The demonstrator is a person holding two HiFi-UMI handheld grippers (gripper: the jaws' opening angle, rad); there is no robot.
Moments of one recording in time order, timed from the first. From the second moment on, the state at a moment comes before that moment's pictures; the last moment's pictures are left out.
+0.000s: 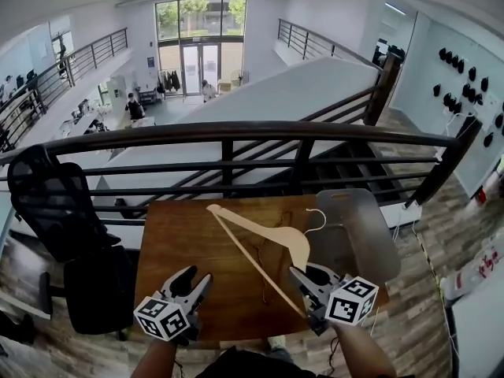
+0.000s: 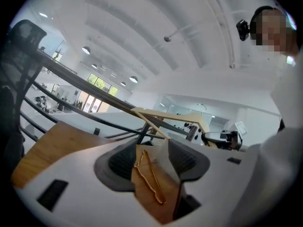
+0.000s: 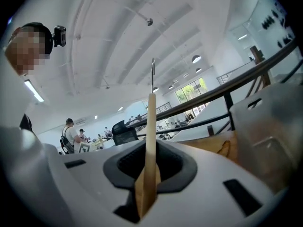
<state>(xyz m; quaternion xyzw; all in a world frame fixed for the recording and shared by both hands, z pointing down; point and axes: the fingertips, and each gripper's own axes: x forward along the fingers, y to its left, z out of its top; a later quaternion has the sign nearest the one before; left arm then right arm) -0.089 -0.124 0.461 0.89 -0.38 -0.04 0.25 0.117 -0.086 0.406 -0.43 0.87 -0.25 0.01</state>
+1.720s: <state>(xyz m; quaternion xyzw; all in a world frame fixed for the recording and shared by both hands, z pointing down) 0.069 -0.141 0.486 0.92 -0.29 0.01 0.26 0.373 -0.113 0.476 -0.55 0.67 -0.14 -0.47</state>
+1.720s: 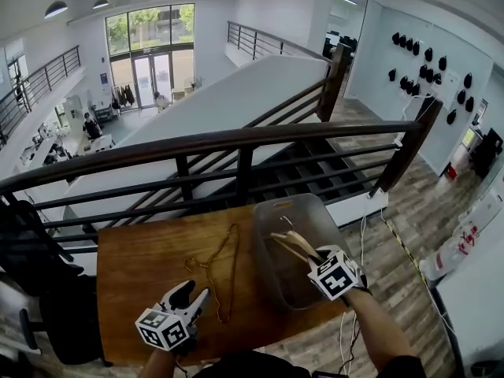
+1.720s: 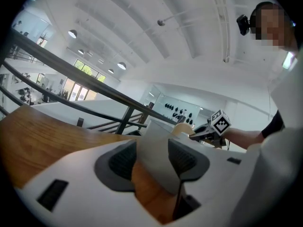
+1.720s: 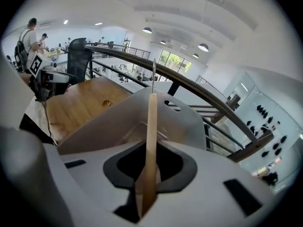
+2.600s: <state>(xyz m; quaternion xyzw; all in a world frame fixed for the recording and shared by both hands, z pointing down) 0.049 -0.123 0.512 0.89 -0.33 0.01 0.31 0.351 -0.128 0.536 -0.46 0.64 -0.07 -0.61</state>
